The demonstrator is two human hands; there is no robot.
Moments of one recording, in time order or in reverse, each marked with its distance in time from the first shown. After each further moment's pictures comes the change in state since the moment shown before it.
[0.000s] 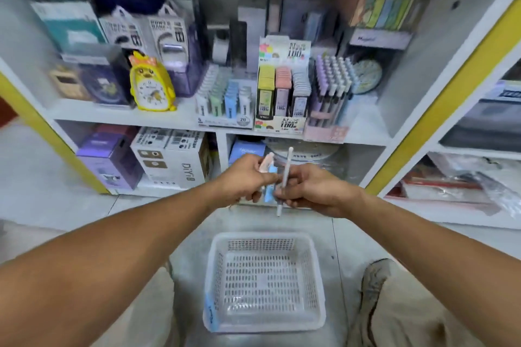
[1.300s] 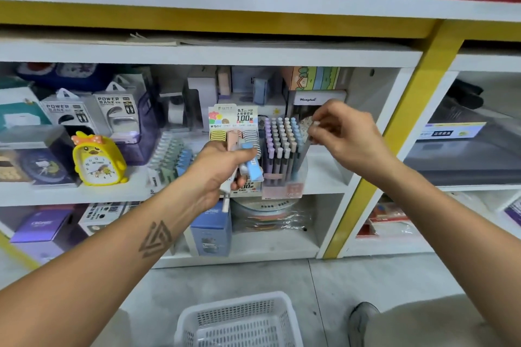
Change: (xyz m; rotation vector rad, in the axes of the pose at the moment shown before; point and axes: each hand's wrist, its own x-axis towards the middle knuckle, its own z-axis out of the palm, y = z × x) left_hand 0.035 0.143 -0.012 -0.417 0.238 -0.008; right_hand -0.057 -0.132 -0.129 -0.705 0.744 -0.699
